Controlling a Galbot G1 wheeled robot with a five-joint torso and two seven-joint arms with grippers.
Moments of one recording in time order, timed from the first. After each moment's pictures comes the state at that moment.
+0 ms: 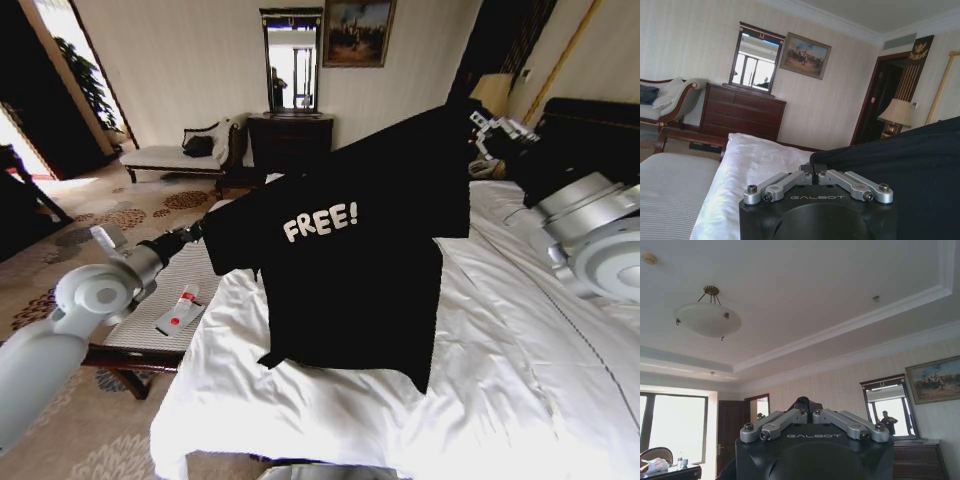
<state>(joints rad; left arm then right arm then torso) 0.86 -0.49 -0.47 -1.96 -1.44 0.33 -0.15 -0.95 0.20 0.76 2.24 1.65 0.05 0.13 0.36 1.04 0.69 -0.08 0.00</state>
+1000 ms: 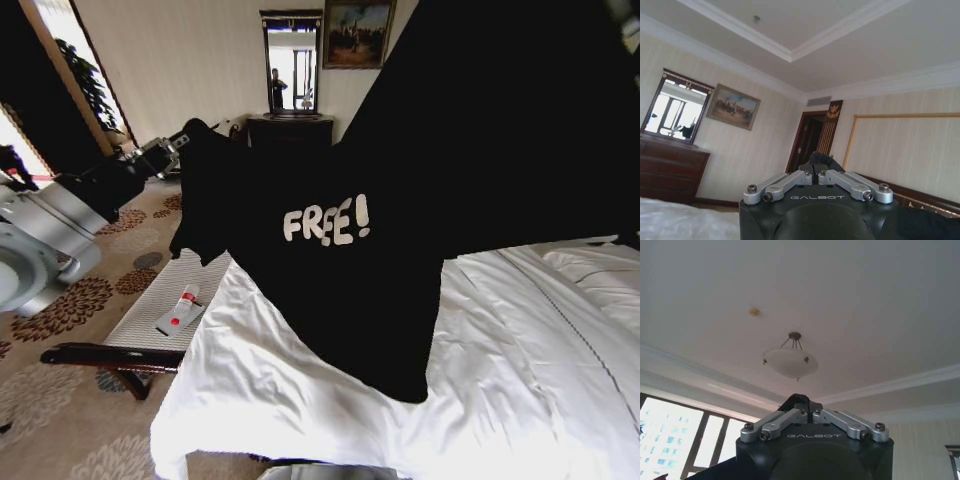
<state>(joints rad) 0.87 -0.42 -0.75 -2.23 -1.77 0.33 -0.14 -0.93 0.06 0.96 2.40 1.81 0.16 0.05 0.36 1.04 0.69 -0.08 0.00</state>
